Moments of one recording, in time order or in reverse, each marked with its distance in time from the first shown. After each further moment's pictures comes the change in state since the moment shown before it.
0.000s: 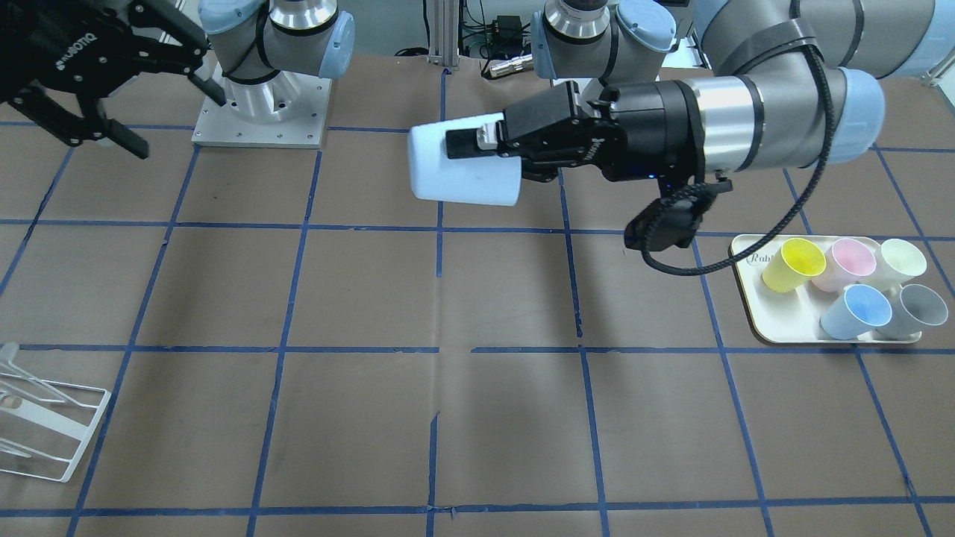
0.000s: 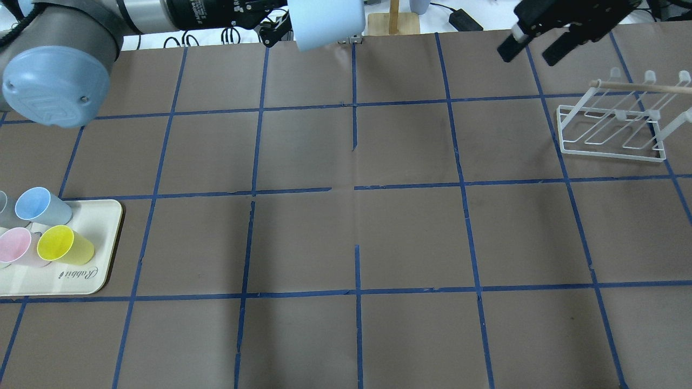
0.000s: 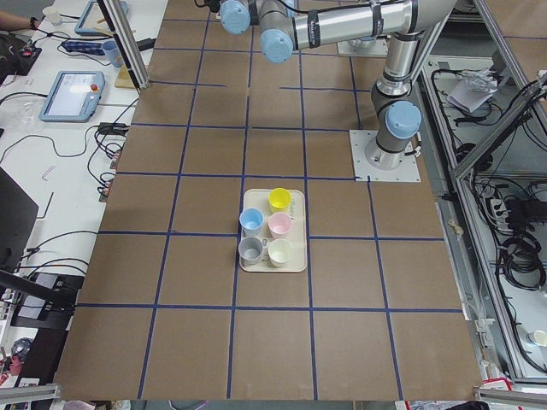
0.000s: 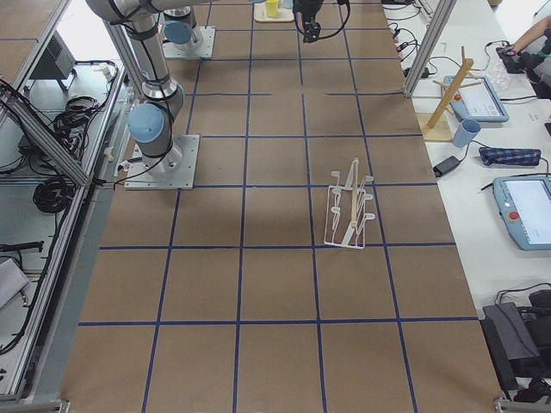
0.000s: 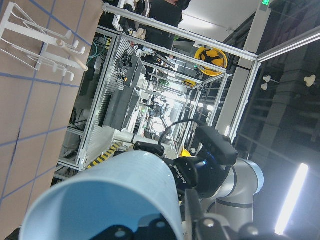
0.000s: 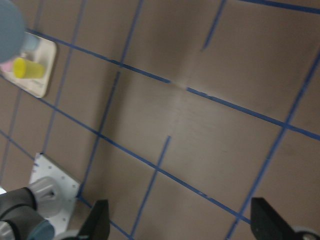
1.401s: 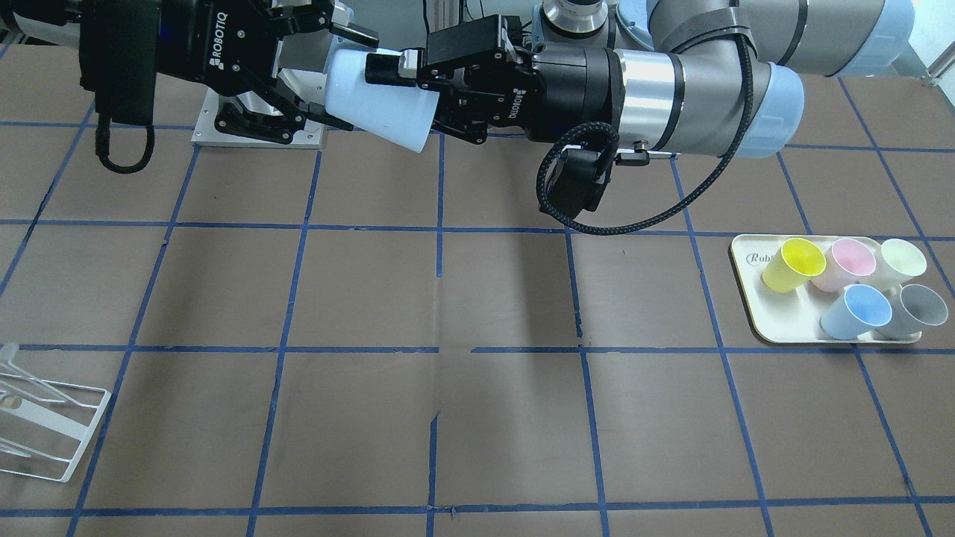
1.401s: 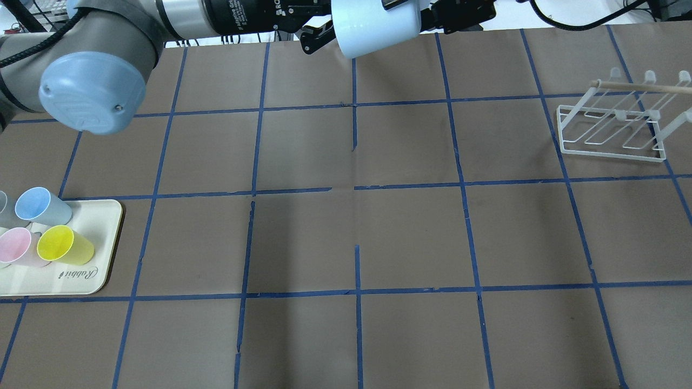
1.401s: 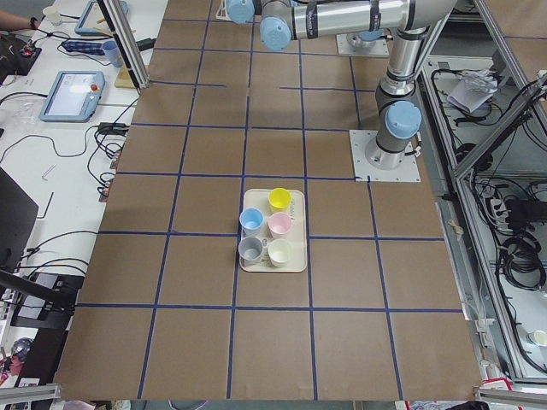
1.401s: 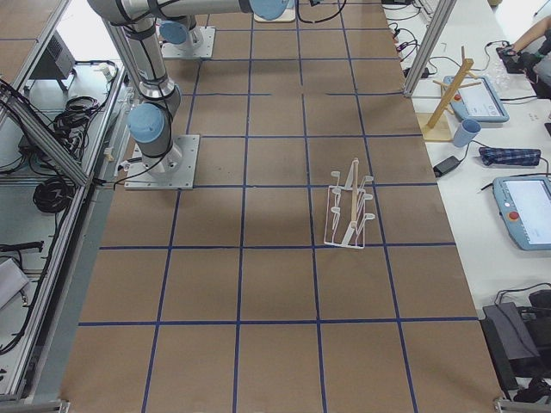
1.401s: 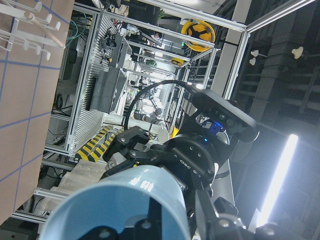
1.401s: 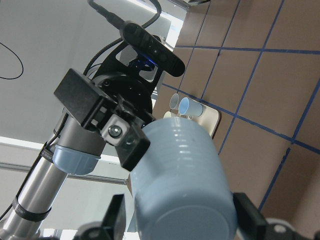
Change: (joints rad) left arm -0.140 0.000 0.003 -0.041 -0.156 0.101; right arm 0.076 0.003 0.110 0.129 0.808 -0.242
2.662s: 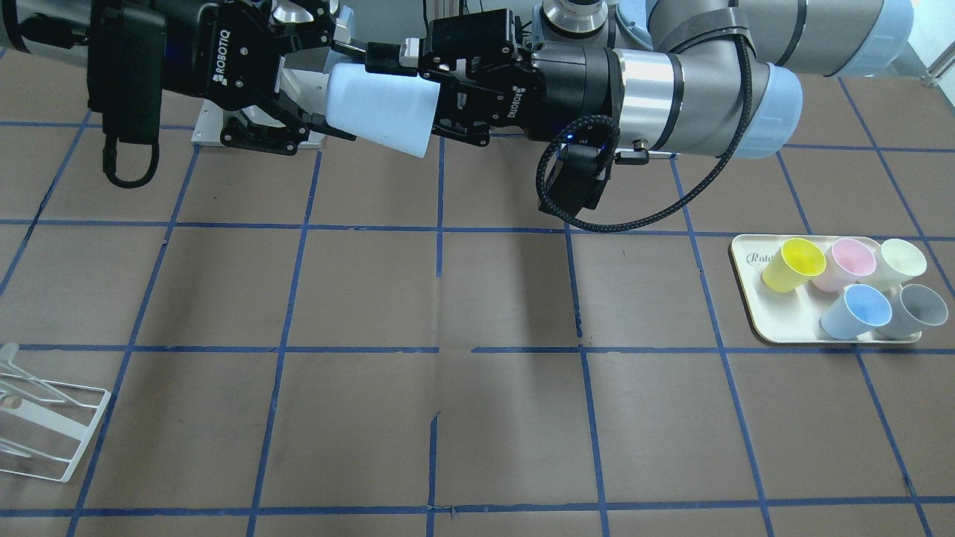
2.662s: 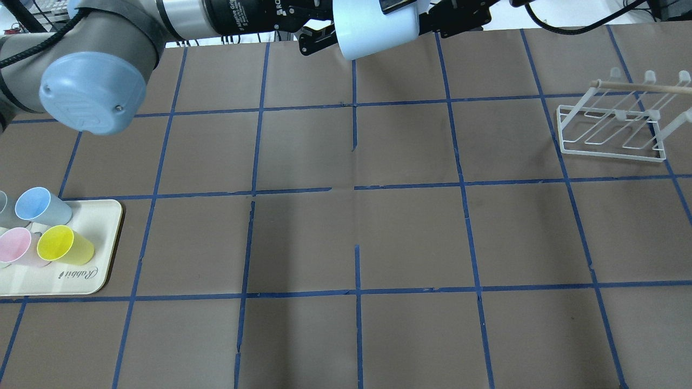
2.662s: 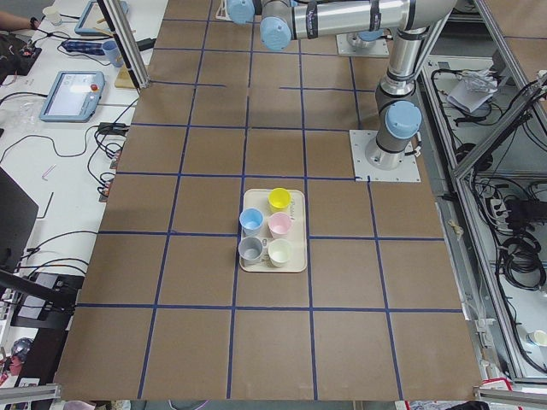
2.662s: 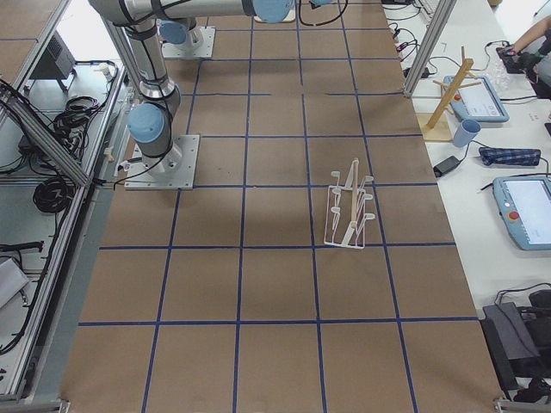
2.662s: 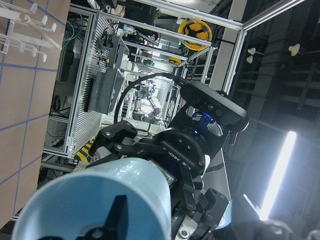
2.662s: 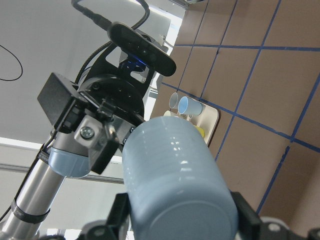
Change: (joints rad) left arm -0.001 0.000 -0.002 -0.003 -0.007 0.037; right arm 0.000 0.016 0.003 0.000 0.002 -0.001
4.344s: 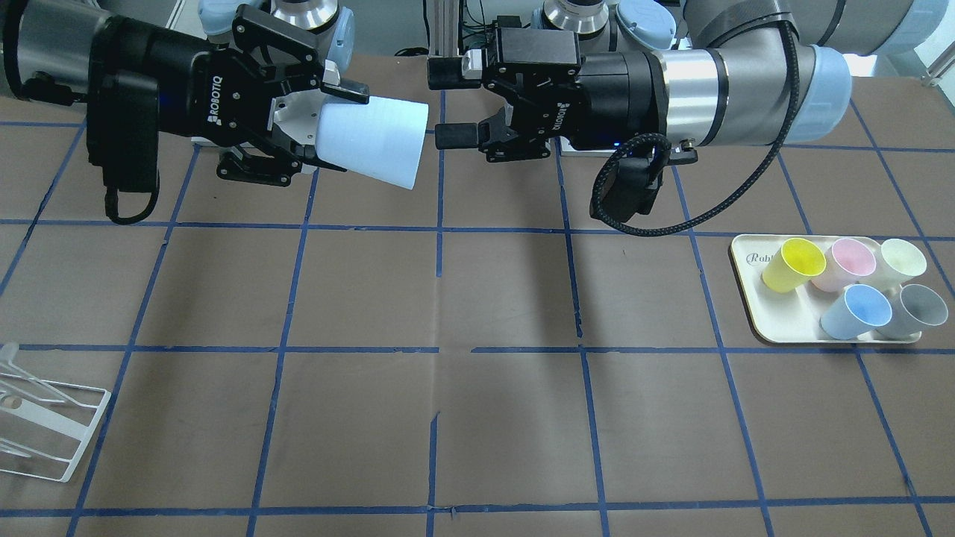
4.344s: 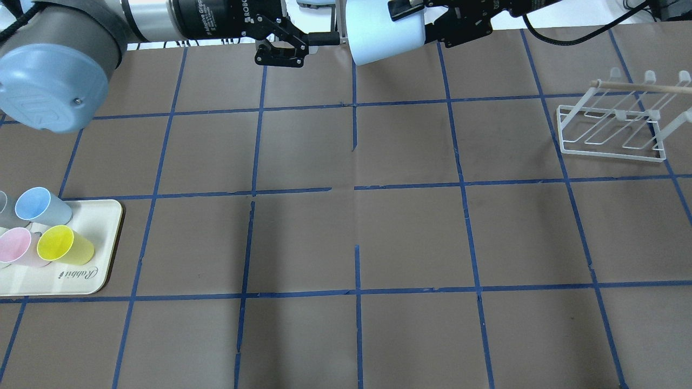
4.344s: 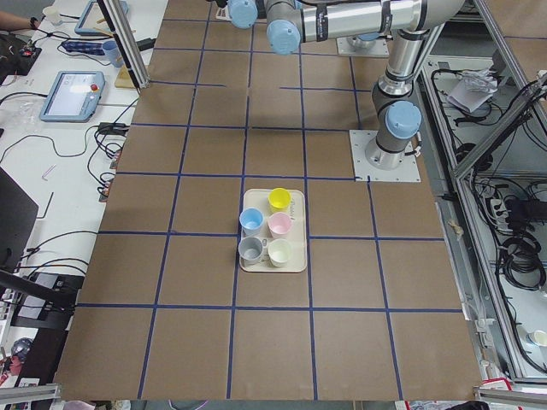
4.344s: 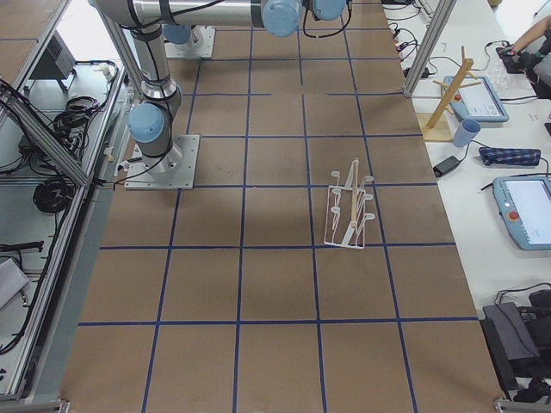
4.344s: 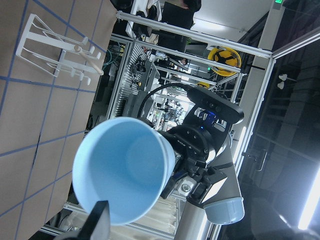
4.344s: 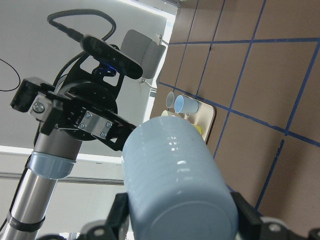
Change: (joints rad) left arm 0.063 0.032 -0.004 -0.070 0.103 0.006; right arm -0.011 0.039 0.012 0.010 0.001 0.004
